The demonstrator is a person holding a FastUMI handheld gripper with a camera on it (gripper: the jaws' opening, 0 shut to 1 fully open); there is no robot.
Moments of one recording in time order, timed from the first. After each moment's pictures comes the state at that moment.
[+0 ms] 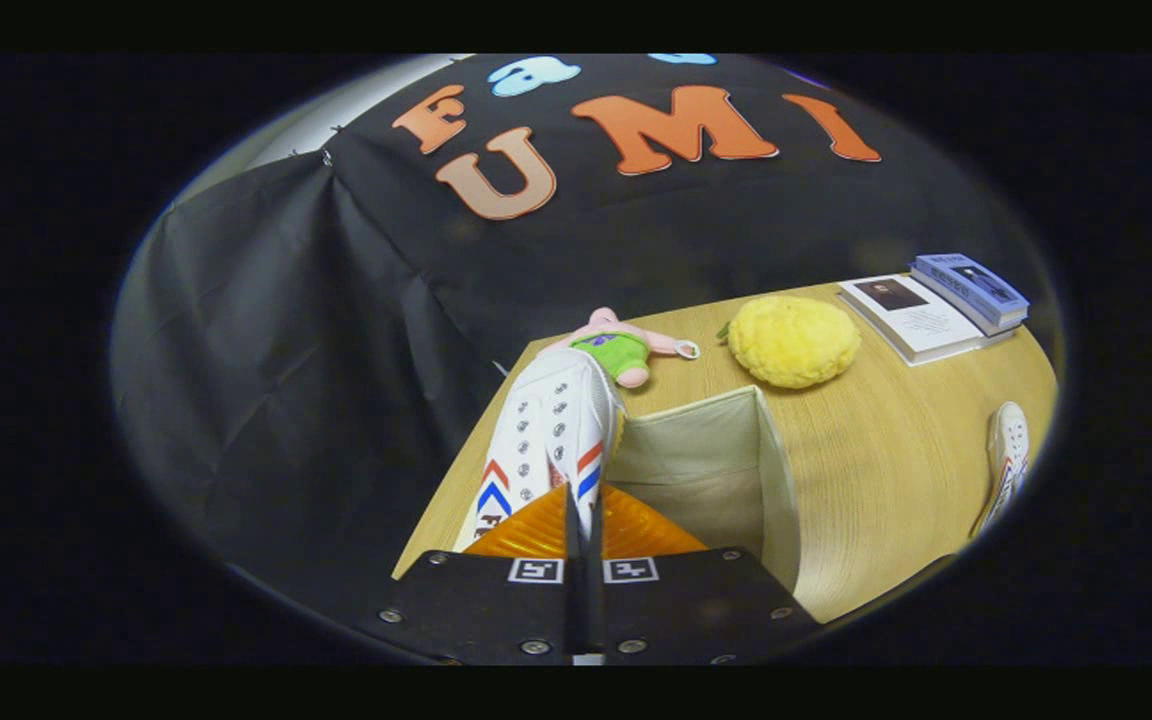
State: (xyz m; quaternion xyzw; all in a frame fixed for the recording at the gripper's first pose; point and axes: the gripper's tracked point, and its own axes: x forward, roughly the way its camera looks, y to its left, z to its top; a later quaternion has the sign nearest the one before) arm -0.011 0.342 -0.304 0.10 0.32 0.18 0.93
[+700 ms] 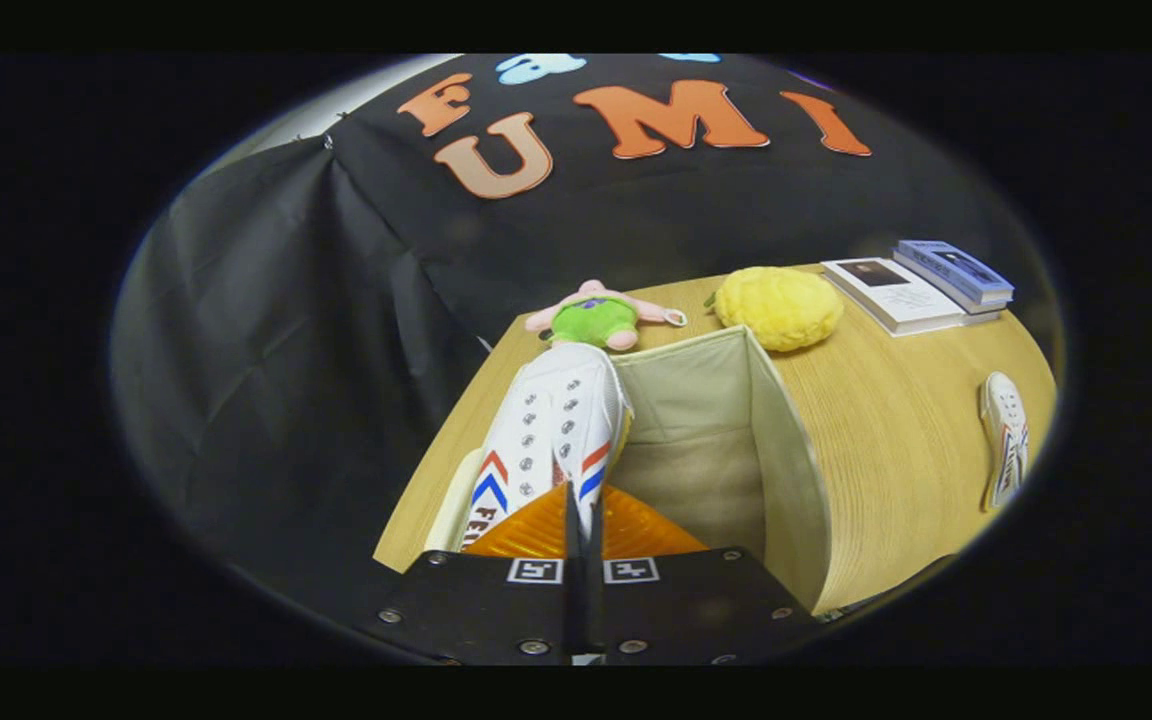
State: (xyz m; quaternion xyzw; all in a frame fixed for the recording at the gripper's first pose) arm -0.049 0.344 -0.338 0.08 0.35 0.16 0.92
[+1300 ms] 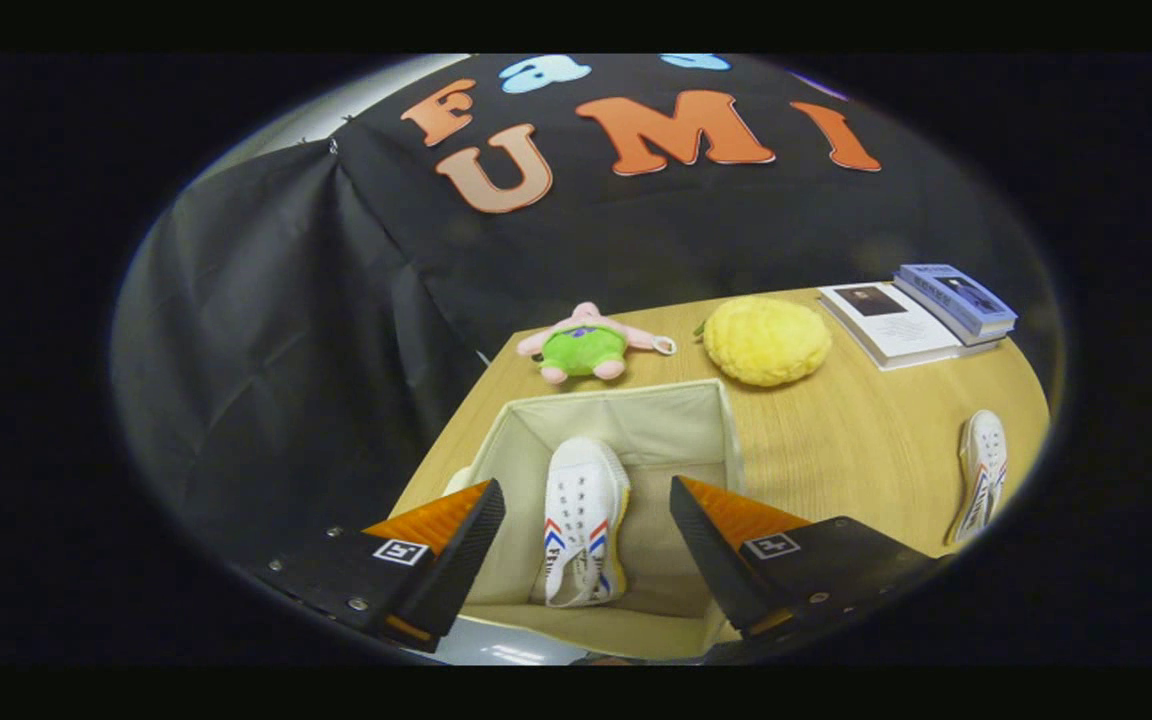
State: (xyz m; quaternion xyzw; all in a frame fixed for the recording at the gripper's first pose) arm -0.014 0.306 -0.287 0.07 0.31 0.16 0.93
